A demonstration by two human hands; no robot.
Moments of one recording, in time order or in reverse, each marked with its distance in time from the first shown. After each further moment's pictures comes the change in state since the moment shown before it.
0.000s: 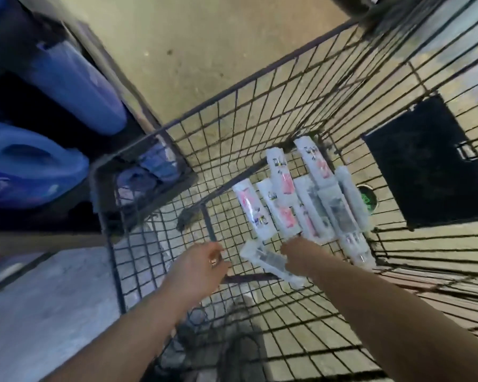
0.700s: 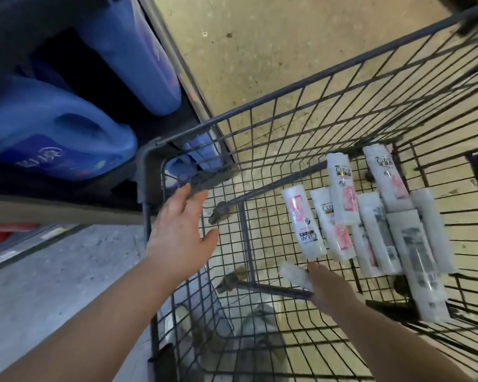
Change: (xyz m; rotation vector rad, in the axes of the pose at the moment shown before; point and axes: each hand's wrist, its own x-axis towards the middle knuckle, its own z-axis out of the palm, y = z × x) left_hand 0.036 -0.065 -0.054 0.105 0.377 -0.069; right_hand 0.062 -0.020 0.069 -0.034 0.136 -0.022
